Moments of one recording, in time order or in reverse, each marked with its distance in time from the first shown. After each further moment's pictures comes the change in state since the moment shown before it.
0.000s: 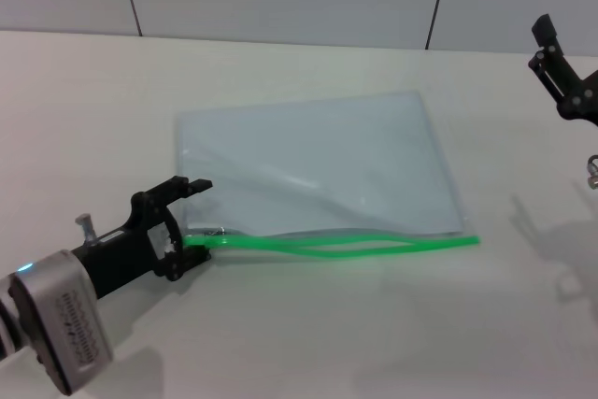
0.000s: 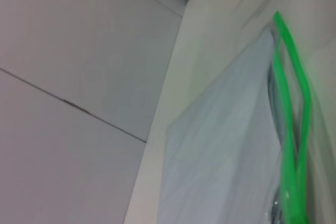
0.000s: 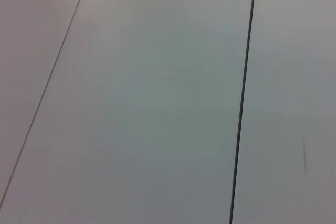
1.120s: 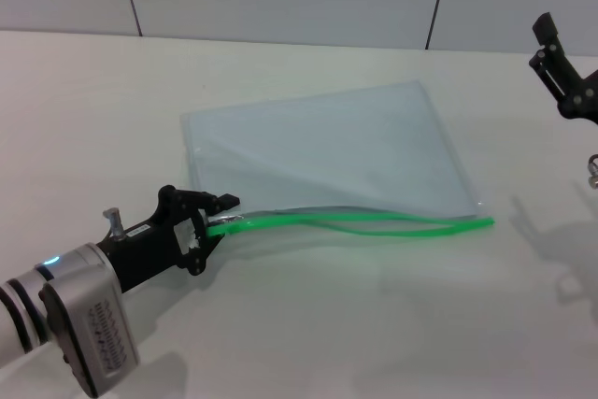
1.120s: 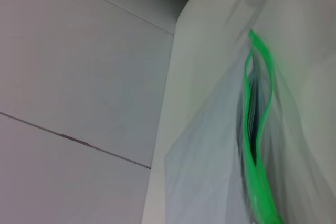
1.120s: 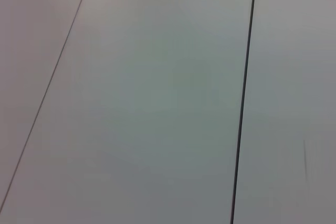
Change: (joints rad) left arm 0.004 -0.006 -0.006 0.081 0.020 -0.039 0.108; right arm 0.000 0.000 0.000 0.001 -0.002 -0.008 0.000
